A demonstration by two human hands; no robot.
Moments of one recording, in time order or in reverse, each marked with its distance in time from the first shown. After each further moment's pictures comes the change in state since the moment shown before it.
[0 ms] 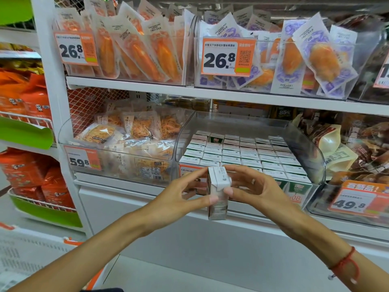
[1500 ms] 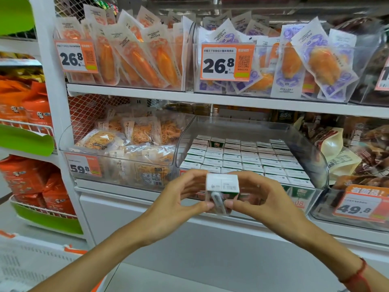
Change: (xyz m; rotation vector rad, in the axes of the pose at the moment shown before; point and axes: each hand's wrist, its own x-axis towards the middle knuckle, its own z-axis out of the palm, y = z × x) left_hand -0.003 0.004 -0.001 0.054 0.079 0.180; right_hand -0.004 -0.002 -0.003 -0.219 -0.037 -0.181
